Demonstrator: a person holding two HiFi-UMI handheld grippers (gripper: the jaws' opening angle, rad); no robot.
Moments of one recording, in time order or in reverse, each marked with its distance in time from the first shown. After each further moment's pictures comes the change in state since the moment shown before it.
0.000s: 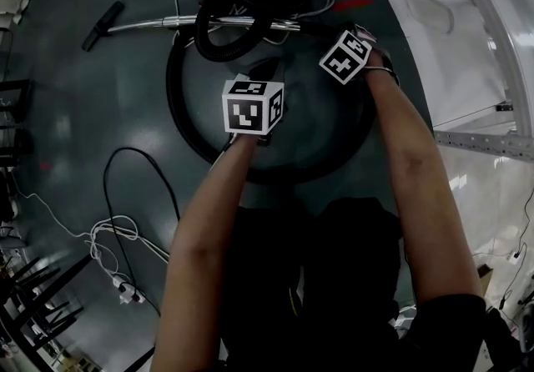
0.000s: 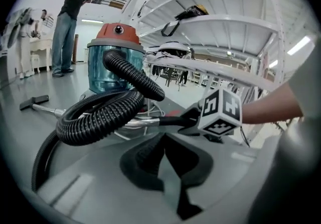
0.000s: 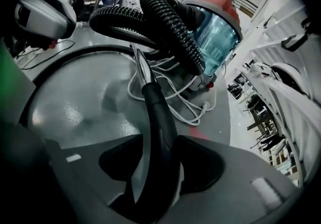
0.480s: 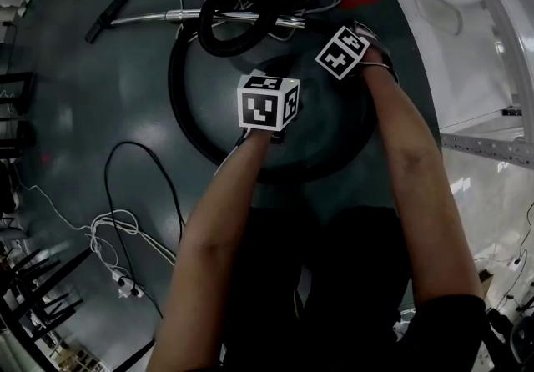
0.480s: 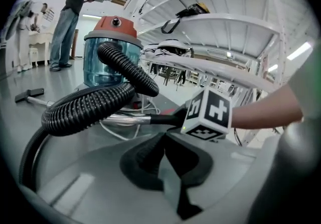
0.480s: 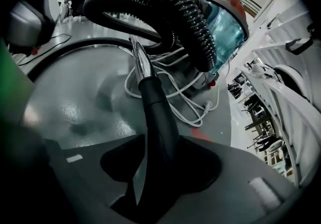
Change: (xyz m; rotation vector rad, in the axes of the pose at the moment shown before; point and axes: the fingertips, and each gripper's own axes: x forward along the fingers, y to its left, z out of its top) left arm 0.019 -0.017 -0.010 -0.024 0.019 -0.033; right arm 0.021 0.006 0.003 -0.006 0.048 -0.013
